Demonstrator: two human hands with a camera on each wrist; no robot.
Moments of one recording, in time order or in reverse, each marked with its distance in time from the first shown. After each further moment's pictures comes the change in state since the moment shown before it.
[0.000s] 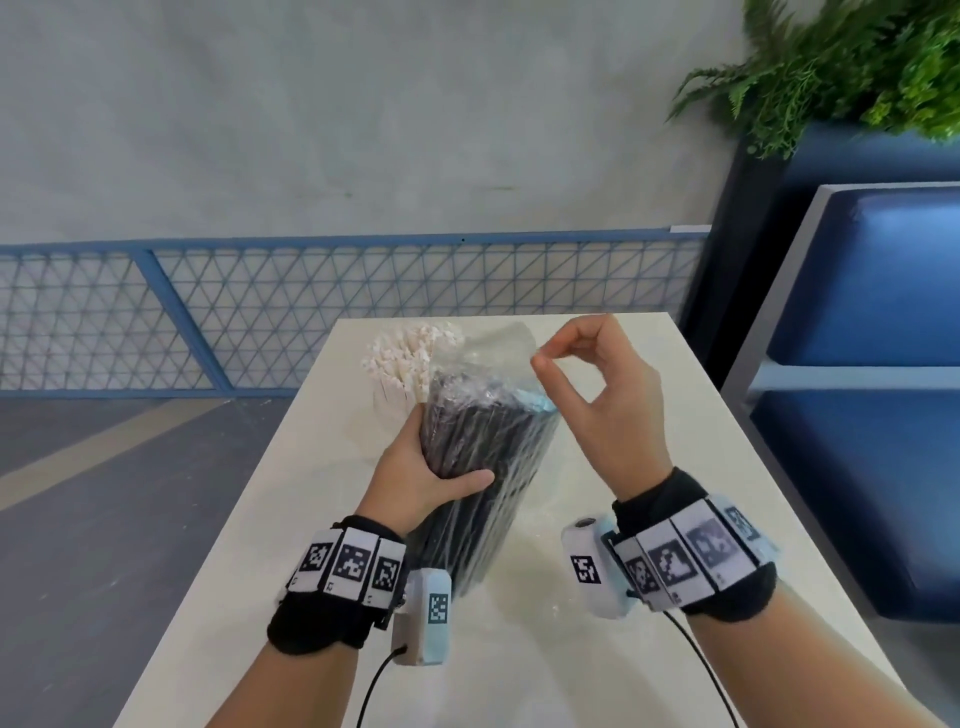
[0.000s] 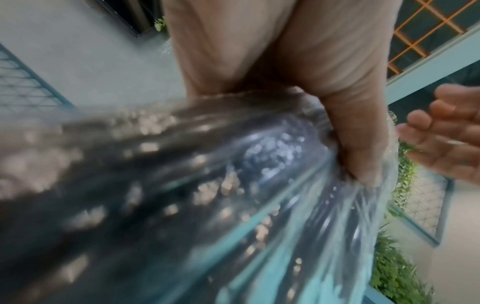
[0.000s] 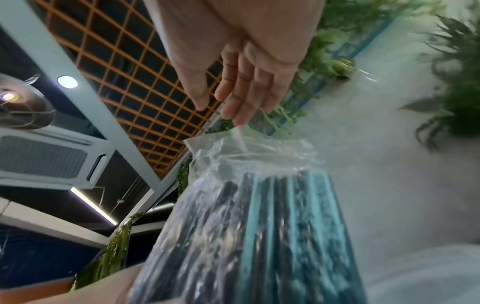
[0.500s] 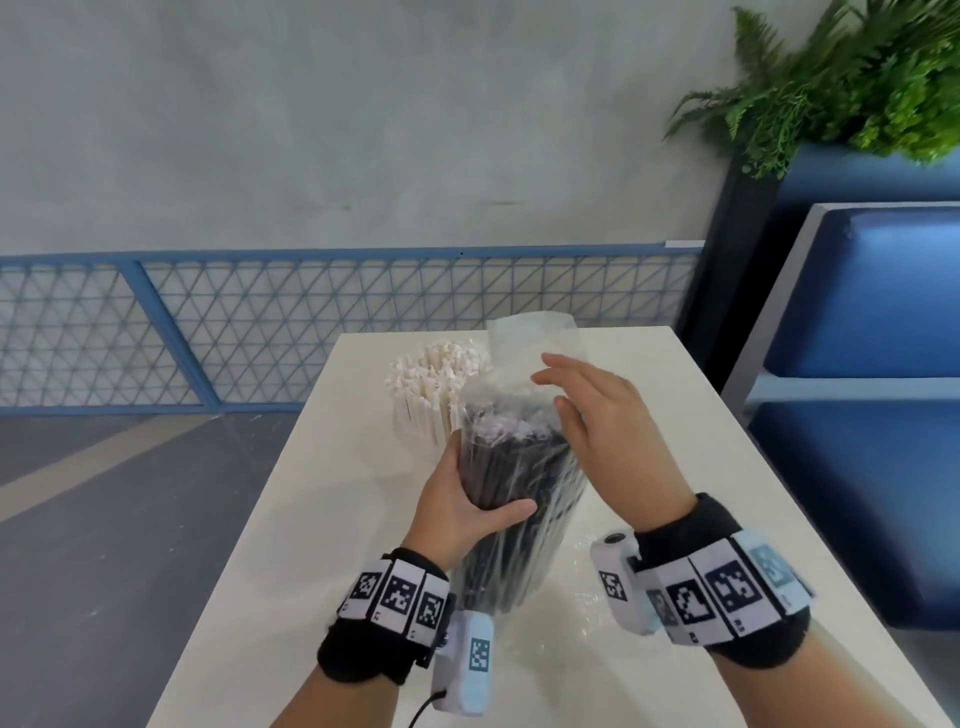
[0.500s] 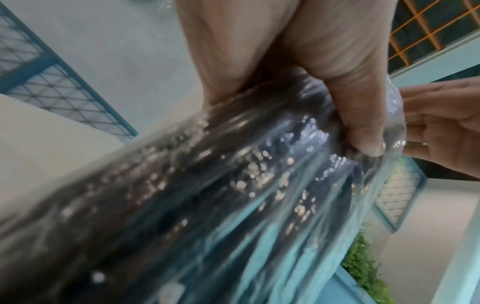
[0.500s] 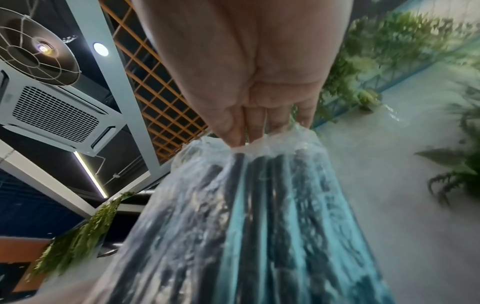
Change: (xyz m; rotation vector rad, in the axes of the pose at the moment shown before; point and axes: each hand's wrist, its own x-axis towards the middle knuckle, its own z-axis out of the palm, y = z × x) left_hand 0.003 -0.019 0.007 -0.170 -0.062 0.003; right_hand -0.006 0.008 0.026 -0.522 -0.306 -0.098
